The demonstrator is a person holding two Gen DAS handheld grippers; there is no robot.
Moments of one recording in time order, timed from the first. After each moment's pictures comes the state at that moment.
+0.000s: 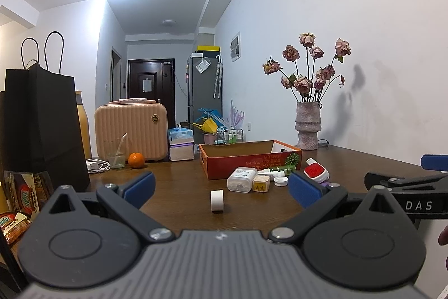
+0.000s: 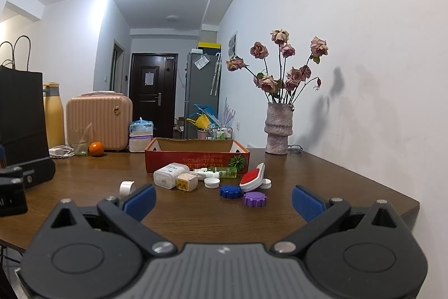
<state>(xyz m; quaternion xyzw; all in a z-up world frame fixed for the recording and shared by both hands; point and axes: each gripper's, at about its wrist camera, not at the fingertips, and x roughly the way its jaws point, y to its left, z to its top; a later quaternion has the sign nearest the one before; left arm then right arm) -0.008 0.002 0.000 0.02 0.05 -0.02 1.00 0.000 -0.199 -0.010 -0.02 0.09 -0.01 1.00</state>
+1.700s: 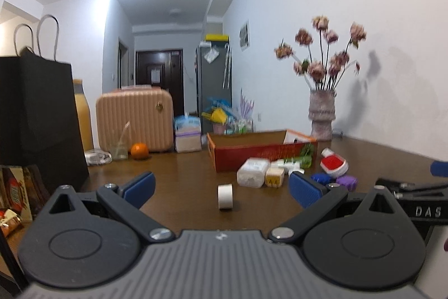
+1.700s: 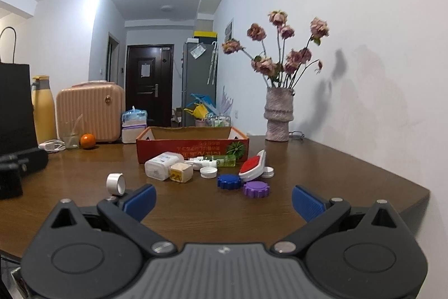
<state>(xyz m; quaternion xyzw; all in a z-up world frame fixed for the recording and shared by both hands) 0.059 -0.004 -0.018 0.02 0.08 0.00 1.00 0.067 -0.206 -0.036 0.00 0.12 -0.01 0.99</state>
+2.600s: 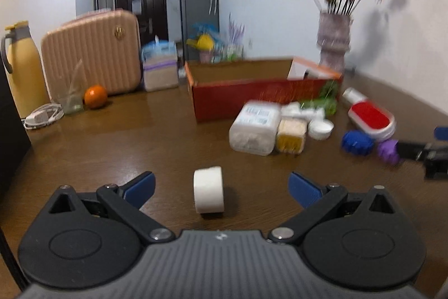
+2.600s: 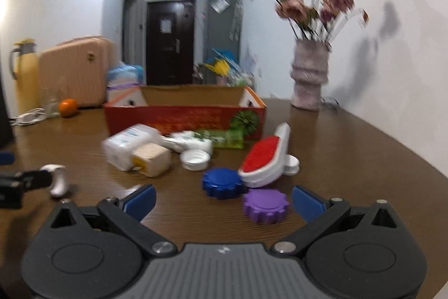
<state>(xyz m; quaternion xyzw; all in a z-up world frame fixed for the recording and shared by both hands) 0.279 -0.015 -0.062 0.04 0.26 -0.02 0.97 0.280 -0.261 -0.066 0.00 0.24 0.03 0.97</state>
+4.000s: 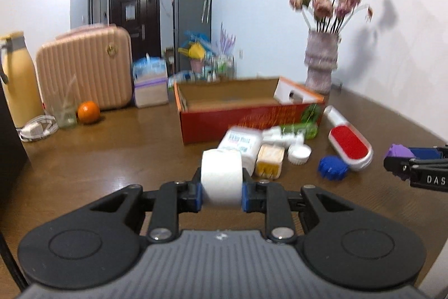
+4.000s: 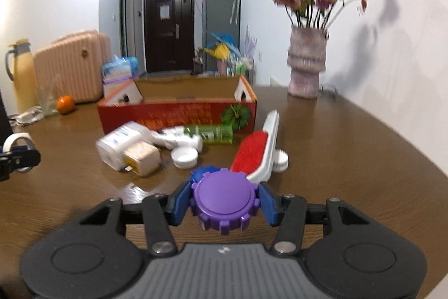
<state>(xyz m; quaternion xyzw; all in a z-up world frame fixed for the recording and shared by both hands) 0.253 -0.024 -0.016 0.01 0.22 -0.05 0.97 0.261 -0.274 -0.031 -0.01 0.24 0.05 0.97</state>
